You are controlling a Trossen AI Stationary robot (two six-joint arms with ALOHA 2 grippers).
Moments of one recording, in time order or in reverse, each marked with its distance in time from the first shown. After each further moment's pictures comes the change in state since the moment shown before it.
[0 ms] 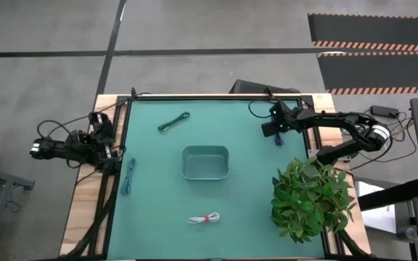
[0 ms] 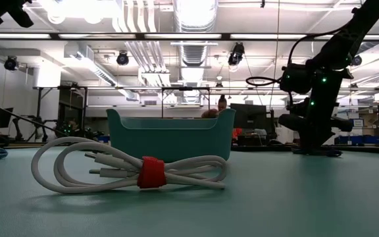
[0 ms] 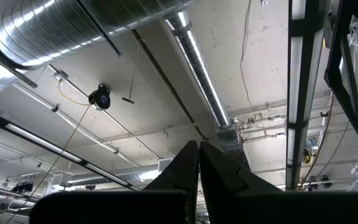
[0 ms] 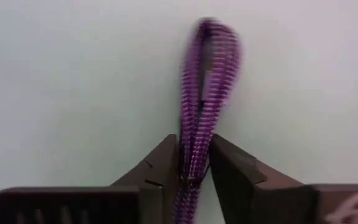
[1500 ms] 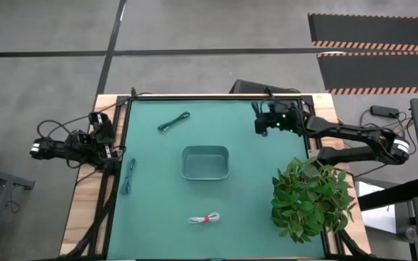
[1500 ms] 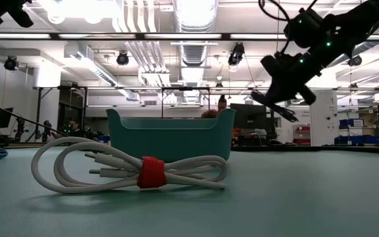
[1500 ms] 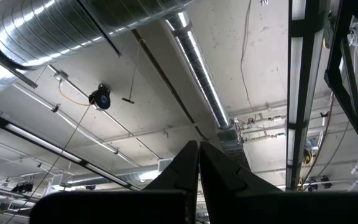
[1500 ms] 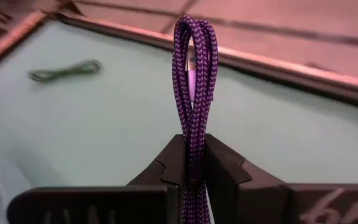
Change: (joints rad) left arm 0.000 0.000 0.000 0.001 0.000 0.000; right arm 0.245 -0.322 -0.004 0.358 -0.017 -0.016
